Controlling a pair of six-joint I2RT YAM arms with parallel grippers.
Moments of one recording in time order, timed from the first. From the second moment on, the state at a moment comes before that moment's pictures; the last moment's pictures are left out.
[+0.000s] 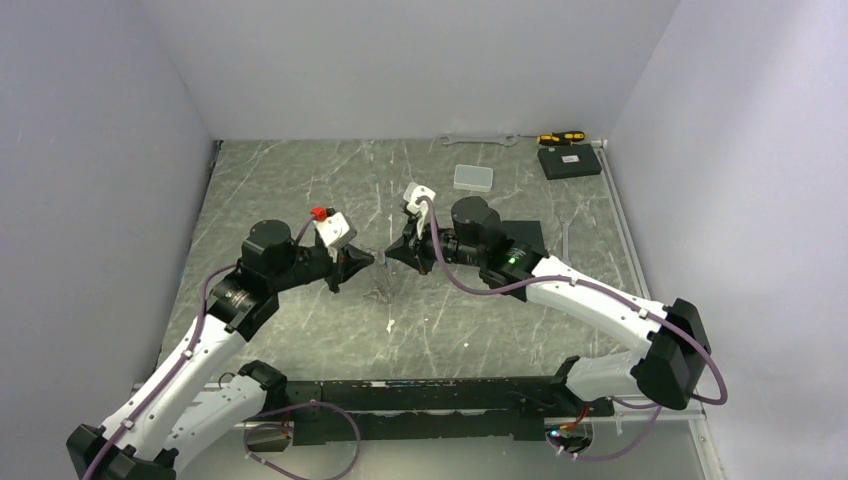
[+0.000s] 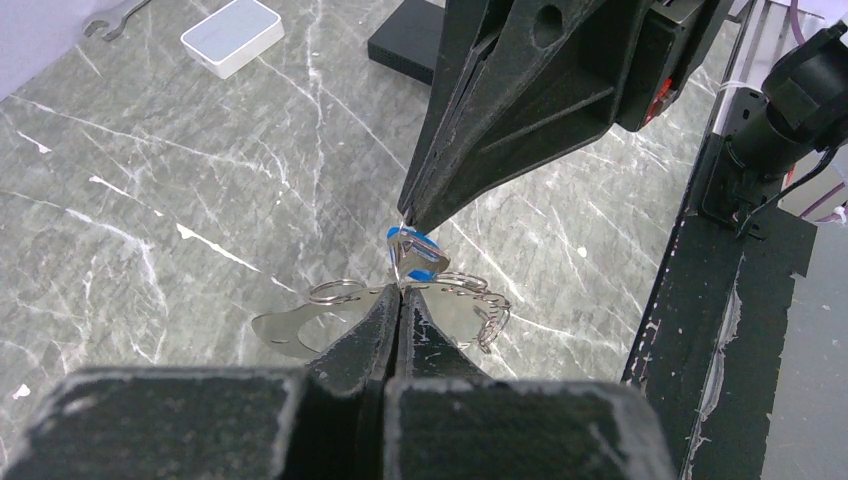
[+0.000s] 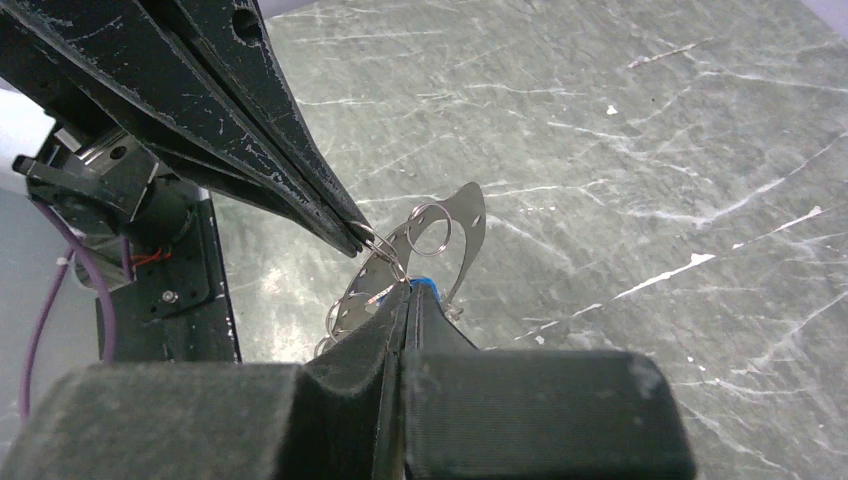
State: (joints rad) left arm -0.50 0.79 0.77 -0.26 0.55 0.12; right arm 0.88 1.30 1.04 0.00 -0.35 0.00
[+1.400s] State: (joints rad) left arm -0.50 0.75 0.77 -0.26 0.65 0.12; right arm 0.86 1.18 0.88 0.10 -0.48 -0.09
